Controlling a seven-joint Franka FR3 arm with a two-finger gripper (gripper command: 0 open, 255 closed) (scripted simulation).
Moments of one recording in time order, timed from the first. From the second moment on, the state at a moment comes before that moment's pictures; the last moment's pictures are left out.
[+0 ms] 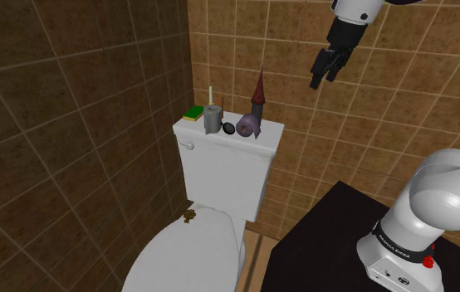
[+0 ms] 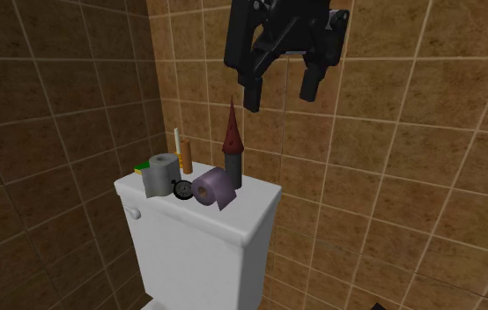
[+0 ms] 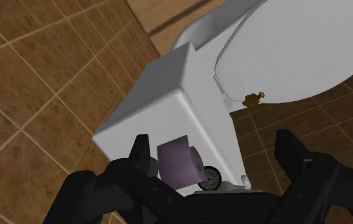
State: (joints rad) arm 0.02 -0.79 0.02 -2.29 -0.02 1.69 0.04
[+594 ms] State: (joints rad) arm 0.05 -0.73 -0.17 -2.43 0.02 2.04 -0.18
